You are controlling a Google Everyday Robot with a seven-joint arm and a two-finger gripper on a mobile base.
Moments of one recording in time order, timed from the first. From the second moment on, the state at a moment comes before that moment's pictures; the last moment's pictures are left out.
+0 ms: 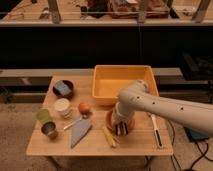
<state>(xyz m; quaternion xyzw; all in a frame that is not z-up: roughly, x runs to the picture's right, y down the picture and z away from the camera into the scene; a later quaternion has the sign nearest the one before) 0.065 0.169 0.749 -0.14 -0.30 -0.68 0.65</state>
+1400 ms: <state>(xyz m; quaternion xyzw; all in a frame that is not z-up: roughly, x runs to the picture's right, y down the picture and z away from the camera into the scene) 0.096 0.159 0.791 -0.14 -0.28 -0.67 0.67</state>
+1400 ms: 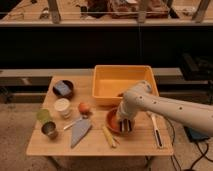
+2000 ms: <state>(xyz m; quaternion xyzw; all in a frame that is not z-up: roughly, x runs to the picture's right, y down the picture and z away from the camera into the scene) 0.070 0.139 0.803 -0.12 -0.28 -0.68 0.66</state>
